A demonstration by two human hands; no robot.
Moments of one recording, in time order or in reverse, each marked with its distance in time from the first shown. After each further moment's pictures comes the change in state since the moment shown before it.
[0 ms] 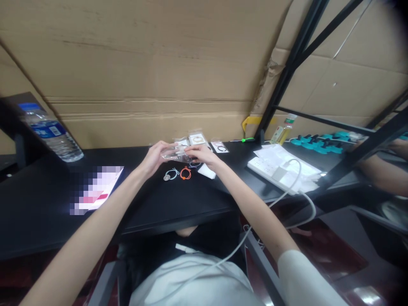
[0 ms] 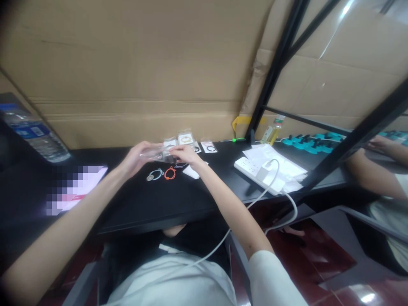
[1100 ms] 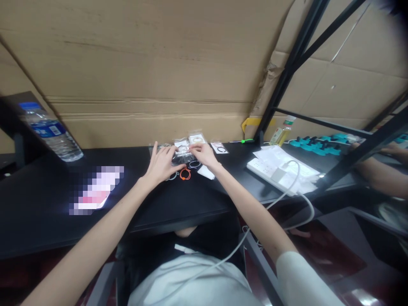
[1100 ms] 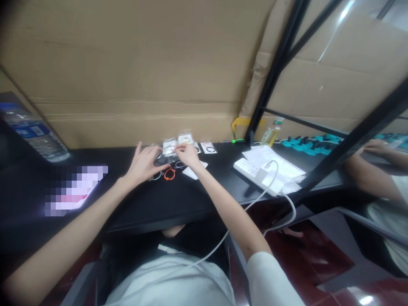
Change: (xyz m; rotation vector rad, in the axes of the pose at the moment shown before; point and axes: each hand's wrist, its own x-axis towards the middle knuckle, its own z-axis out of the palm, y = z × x) left_hand -0.008 -0.021 0.007 1.231 -0.029 0.562; right_hand 0.011 0.010 0.001 -0.237 0.242 -0.188
